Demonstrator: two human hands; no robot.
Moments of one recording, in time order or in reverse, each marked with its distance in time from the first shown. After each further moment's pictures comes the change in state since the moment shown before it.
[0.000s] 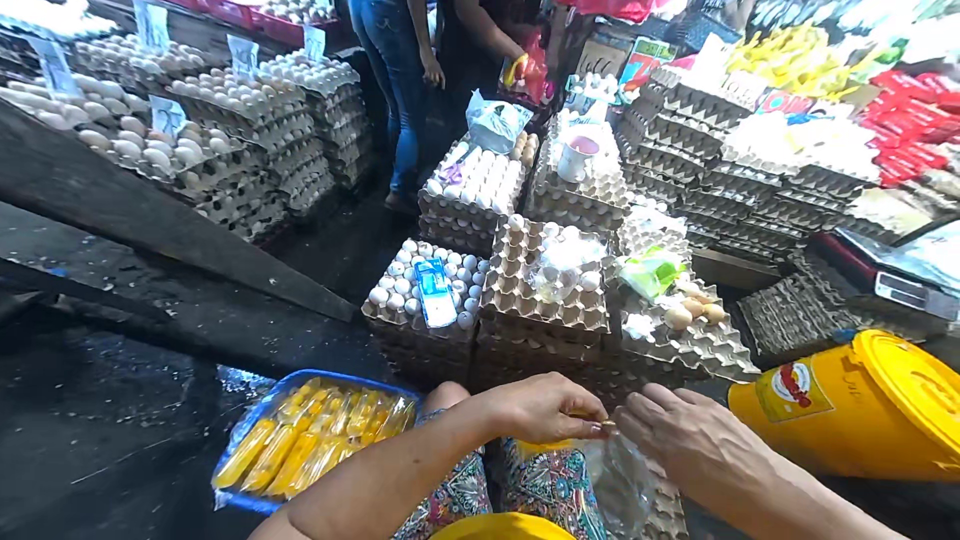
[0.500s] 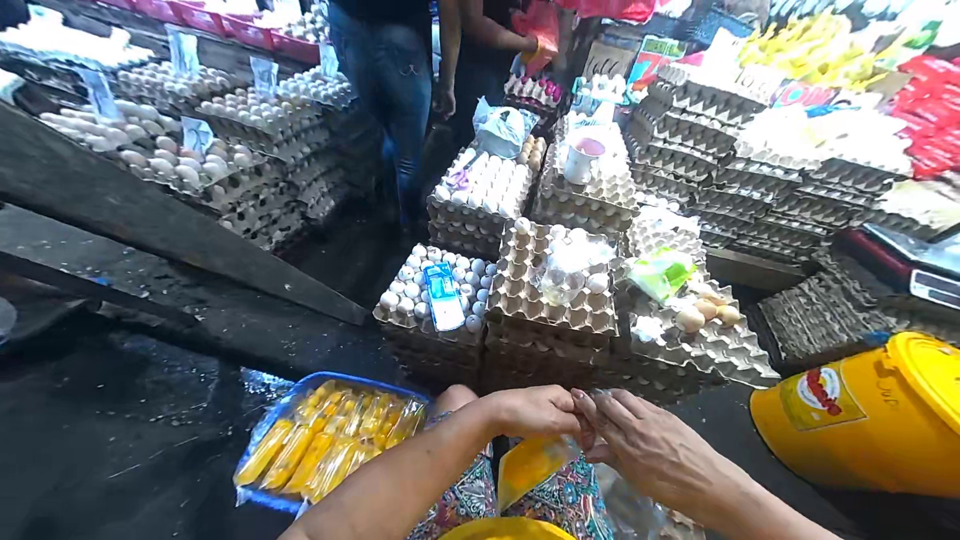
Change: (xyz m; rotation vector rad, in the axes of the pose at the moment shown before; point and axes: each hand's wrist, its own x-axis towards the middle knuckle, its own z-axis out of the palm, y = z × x) left_hand -0.002 -0.024 0.011 -0.433 -0.025 -0.300; right_hand 0.000 -0.010 0.071 0.129 0.196 -0.021
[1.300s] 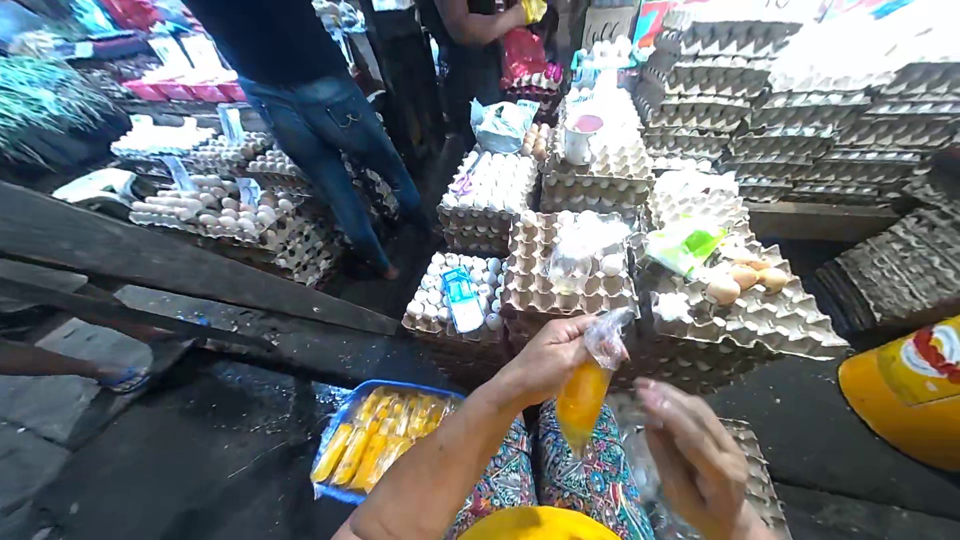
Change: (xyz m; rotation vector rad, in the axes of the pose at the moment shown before) left_hand 0.020 0.052 0.007 -0.146 0.426 0.403; right_hand -0.022 -0.025 0.029 0.527 0.795 0.380
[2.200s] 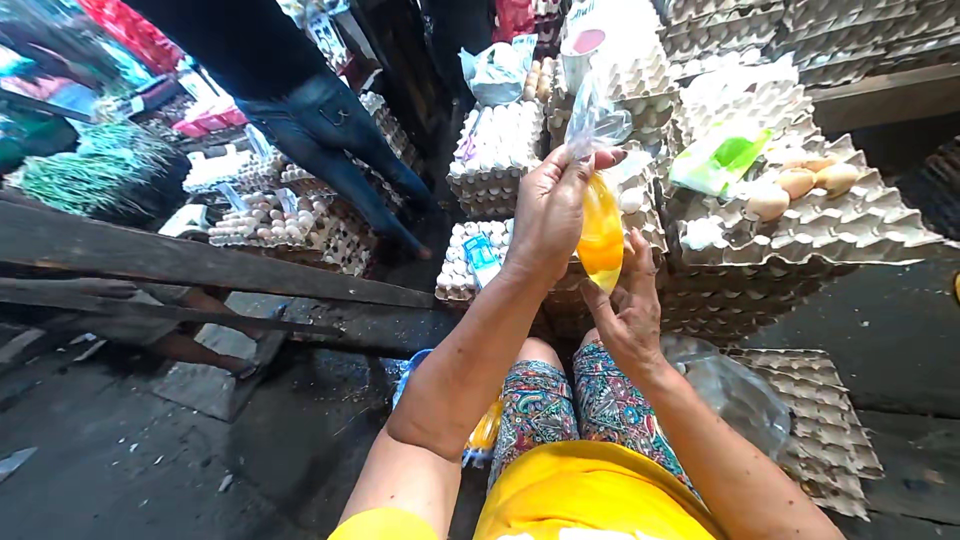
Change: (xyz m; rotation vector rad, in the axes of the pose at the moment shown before) left_hand 0.056 0.066 0.023 0.289 0.498 0.182; right_hand 0.031 0.019 0.091 0.361 0.261 0.458
